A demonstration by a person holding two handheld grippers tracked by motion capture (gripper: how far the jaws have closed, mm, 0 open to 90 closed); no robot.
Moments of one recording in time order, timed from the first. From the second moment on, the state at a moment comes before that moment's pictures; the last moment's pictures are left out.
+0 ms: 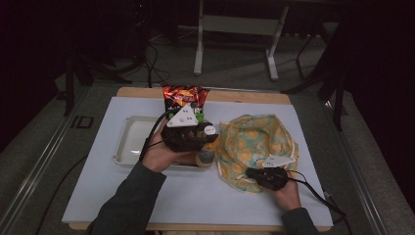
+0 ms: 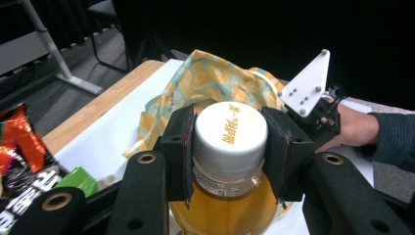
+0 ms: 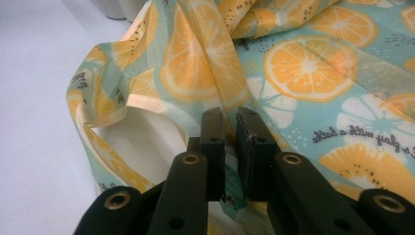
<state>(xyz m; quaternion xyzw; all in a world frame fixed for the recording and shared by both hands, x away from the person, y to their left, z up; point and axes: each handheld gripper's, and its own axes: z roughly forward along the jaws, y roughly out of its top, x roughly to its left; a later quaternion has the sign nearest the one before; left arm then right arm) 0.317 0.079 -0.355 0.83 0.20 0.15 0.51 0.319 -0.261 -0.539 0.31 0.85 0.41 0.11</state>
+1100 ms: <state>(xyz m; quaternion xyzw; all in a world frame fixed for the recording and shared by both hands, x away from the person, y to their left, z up) 0.321 0.143 -0.360 0.81 0.24 0.19 0.50 0.318 -0.261 -0.539 0.31 0.85 0.41 0.11</state>
